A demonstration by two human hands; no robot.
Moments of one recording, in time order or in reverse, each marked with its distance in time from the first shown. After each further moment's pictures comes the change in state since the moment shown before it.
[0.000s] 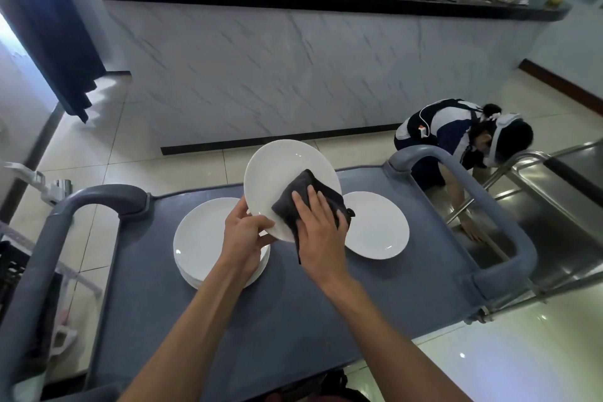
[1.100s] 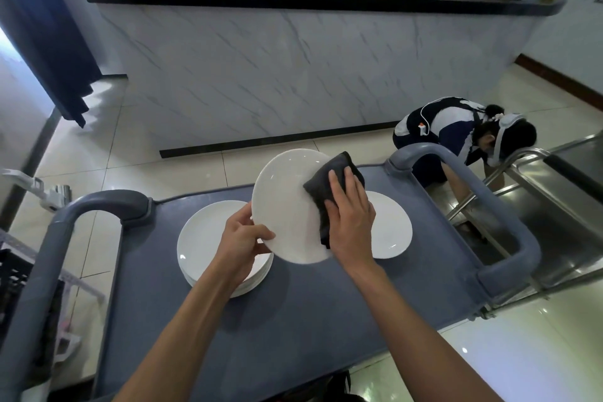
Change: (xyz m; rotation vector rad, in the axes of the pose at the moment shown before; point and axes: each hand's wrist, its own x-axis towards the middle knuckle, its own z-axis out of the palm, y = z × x) left_hand -0.005 0.011 -0.018 0.163 -0.173 -0.004; right_hand 0.024 0.029 -0.022 0.081 0.159 0.081
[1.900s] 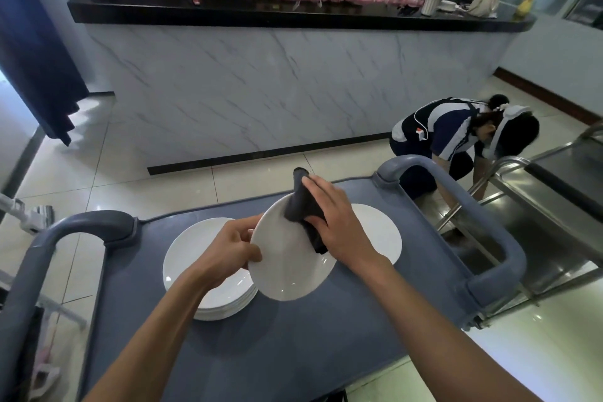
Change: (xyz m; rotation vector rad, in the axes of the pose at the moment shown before) left_hand 0.007 0.023 -0.008 0.510 -0.313 0.064; right_hand 0.030 0.004 -0.030 0.129 -0.191 -0.337
